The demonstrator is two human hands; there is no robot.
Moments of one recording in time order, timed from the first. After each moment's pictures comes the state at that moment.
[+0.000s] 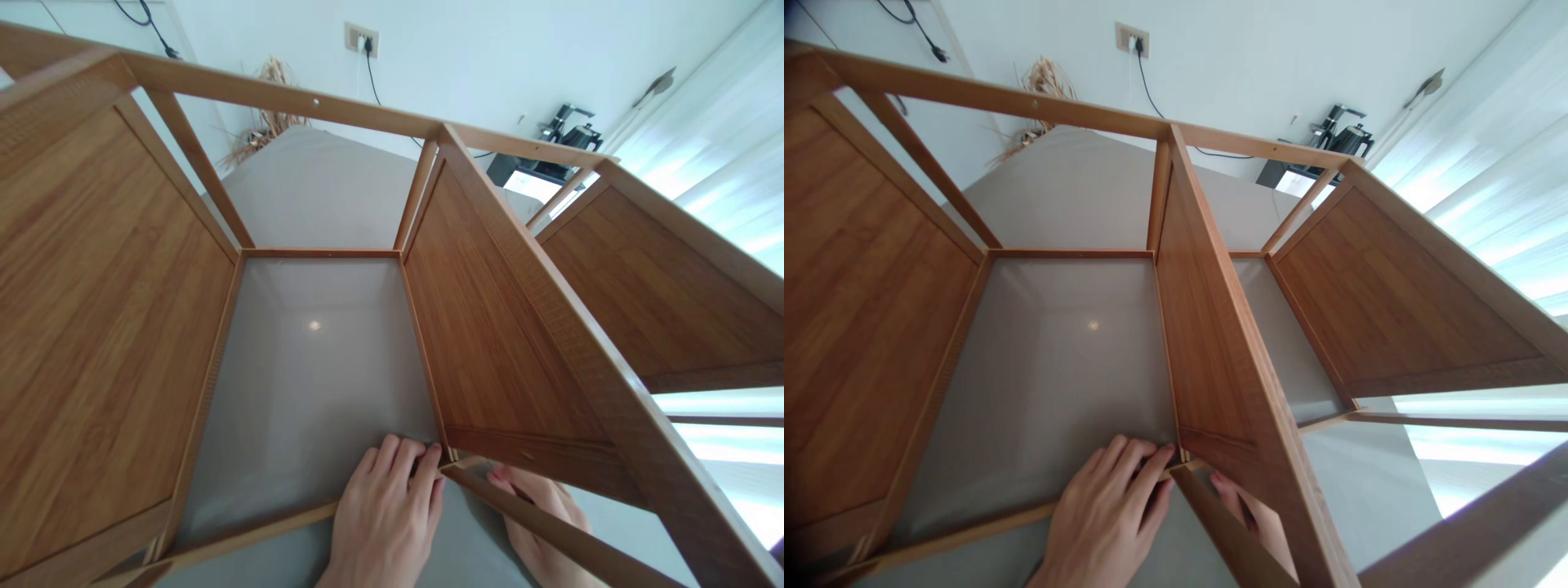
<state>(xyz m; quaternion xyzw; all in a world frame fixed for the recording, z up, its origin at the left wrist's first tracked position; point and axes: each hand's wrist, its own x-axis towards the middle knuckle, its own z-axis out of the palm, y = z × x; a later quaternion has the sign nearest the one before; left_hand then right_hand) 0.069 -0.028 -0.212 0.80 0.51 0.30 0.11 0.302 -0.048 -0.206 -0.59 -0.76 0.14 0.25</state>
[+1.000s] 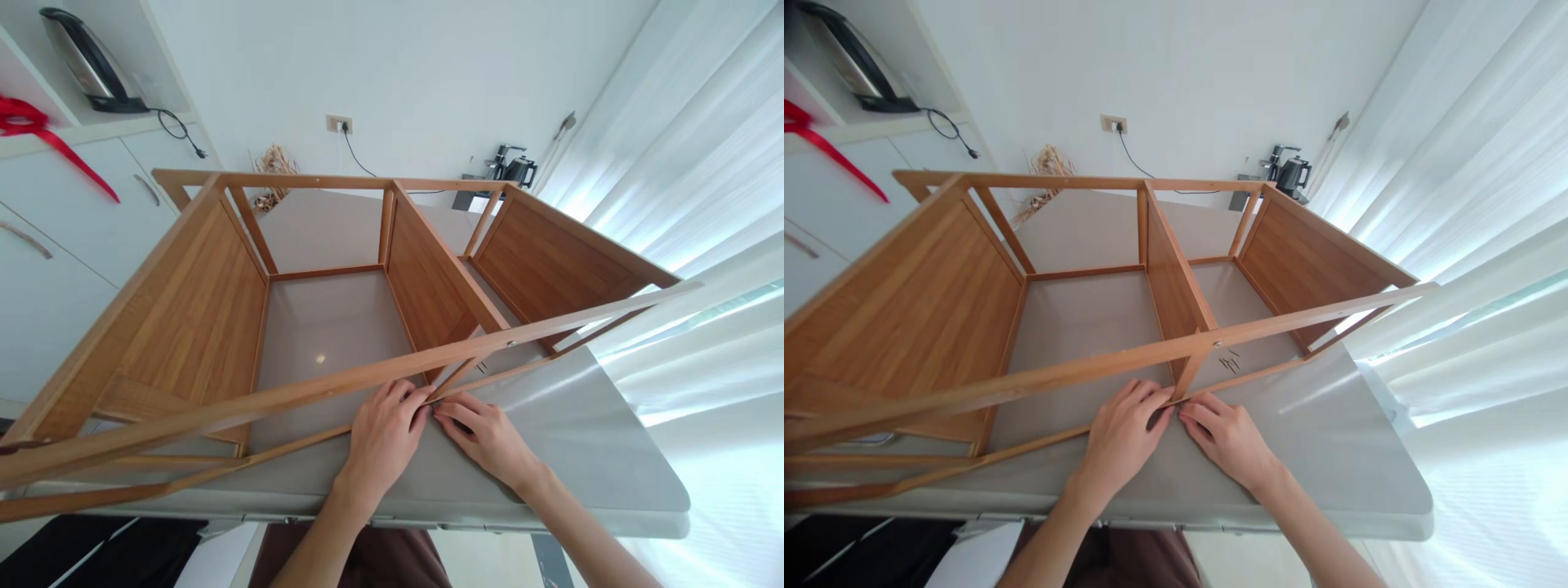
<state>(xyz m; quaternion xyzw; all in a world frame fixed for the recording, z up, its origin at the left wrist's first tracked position) 0.061 -0.031 -0.196 0.83 0.49 0.25 0.13 0.271 -0.048 -0.205 -0.44 -0.85 0.13 0.26</state>
